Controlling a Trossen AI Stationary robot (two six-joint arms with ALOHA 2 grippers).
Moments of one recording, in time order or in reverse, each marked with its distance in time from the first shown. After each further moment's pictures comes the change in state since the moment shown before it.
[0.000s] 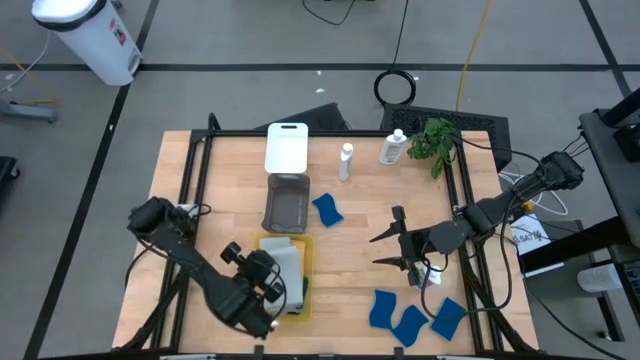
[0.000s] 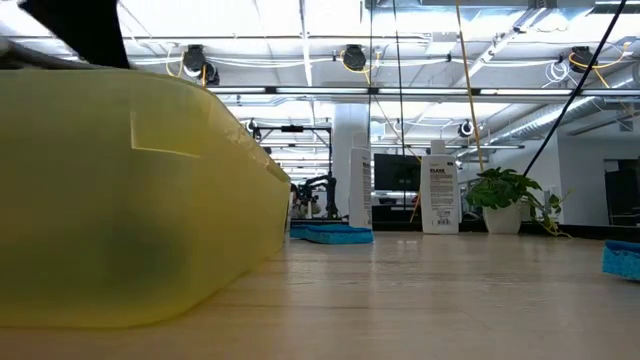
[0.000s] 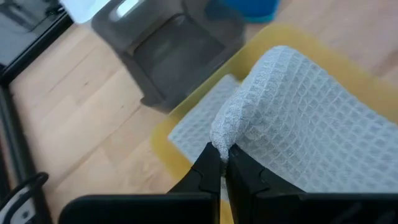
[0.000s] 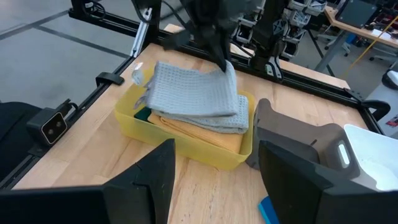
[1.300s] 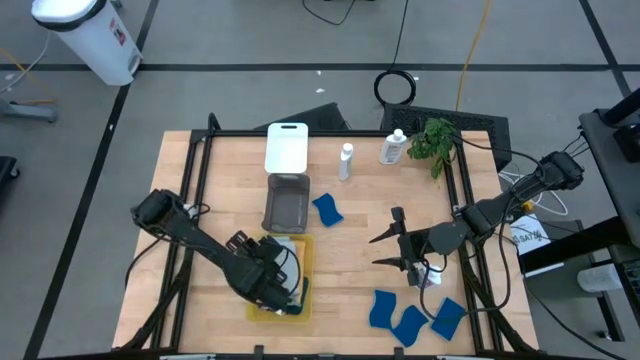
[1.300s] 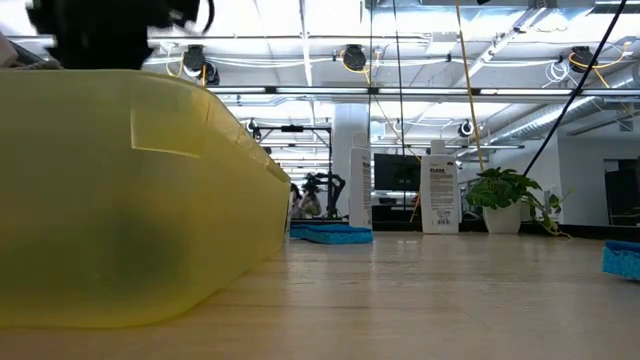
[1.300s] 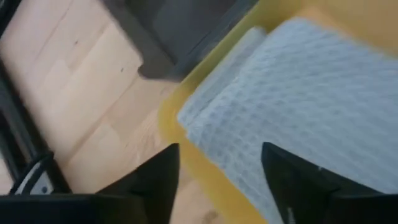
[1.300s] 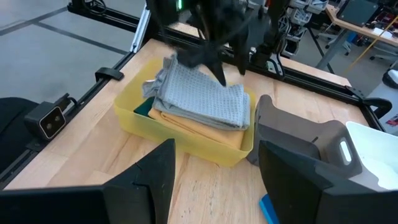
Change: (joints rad) left arm 0.148 -0.028 -0.090 0.097 0.225 0.217; right arm 0.000 0.000 -0.025 0.018 0.000 -0.004
